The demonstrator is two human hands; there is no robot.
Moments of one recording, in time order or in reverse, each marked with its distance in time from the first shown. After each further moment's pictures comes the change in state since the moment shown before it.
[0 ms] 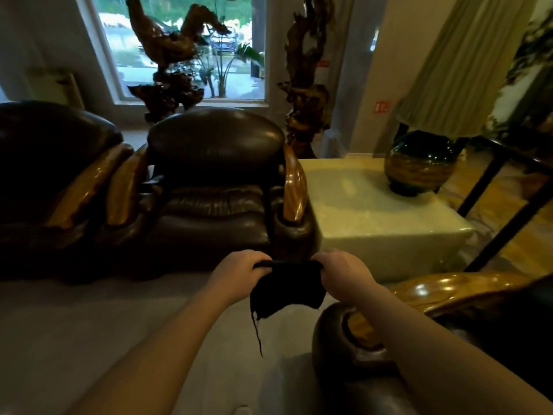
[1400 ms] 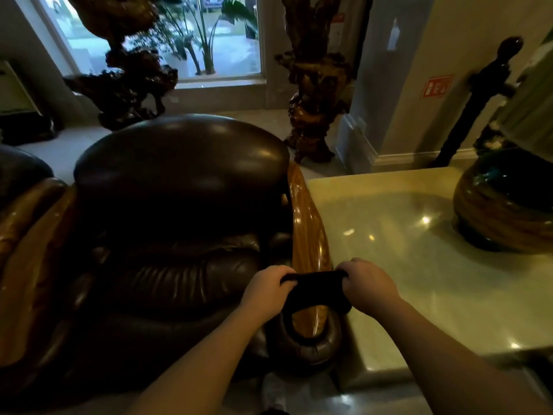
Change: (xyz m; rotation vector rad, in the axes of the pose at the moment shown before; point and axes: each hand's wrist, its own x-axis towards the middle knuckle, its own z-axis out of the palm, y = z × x) left_hand 0.654 -0.172 0.043 -0.253 -0.131 -0.196; right_hand 0.633 0.229 0.011 0.094 -0.089 0.223
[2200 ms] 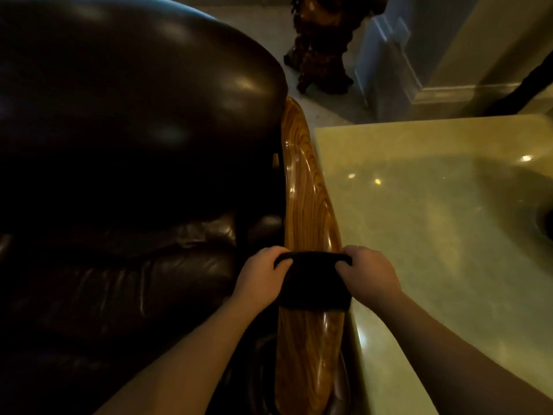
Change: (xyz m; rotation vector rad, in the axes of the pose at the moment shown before) left_hand 0.299 -0.129 0.085 -0.149 -0.047 -0.242; right_hand 0.299 0.096 0.127 0.151 -0.156 0.176
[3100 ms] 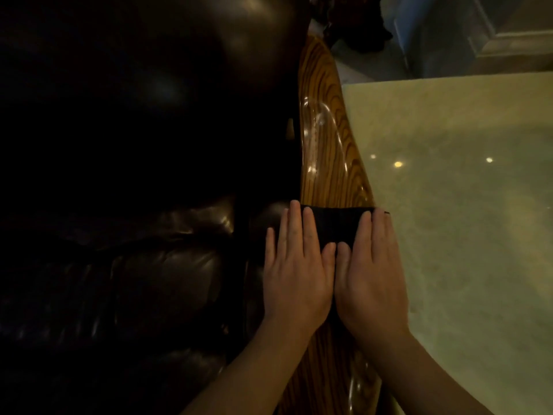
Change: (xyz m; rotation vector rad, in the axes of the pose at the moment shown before) left_hand 0.077 -0.033 0.080 0.668 0.363 0.160; right_hand 0.066 0.003 0.103 -0.039 0.410 -0.183
